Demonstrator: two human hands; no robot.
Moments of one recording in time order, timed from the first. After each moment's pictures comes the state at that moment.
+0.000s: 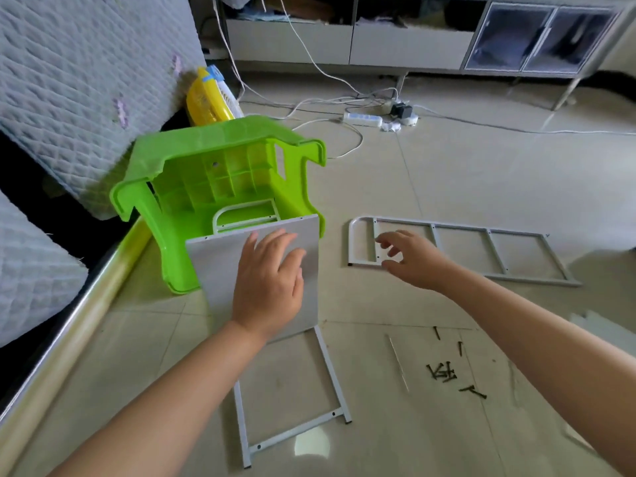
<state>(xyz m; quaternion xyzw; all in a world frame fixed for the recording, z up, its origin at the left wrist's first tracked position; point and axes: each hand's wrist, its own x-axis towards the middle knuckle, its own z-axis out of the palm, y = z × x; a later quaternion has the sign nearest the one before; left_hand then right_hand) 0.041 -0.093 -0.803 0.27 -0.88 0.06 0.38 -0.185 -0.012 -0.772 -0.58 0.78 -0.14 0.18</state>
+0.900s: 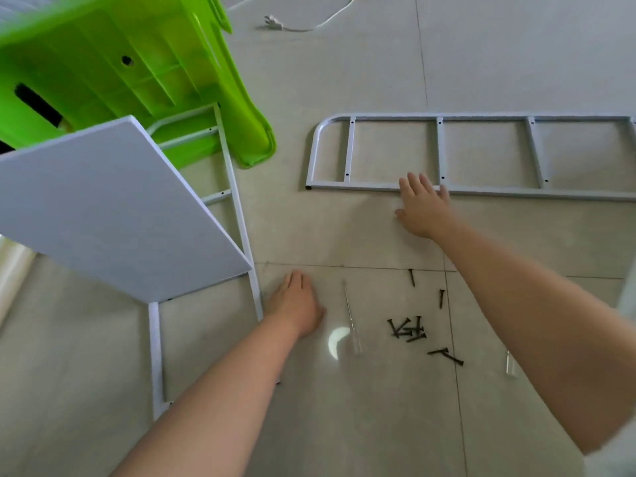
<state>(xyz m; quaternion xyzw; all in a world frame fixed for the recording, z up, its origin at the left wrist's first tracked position) -0.099 -0.013 -0.972 0.47 -0.81 -0.21 -0.28 -0.350 -0.019 -0.977 -0.54 0.82 0.07 0.19</state>
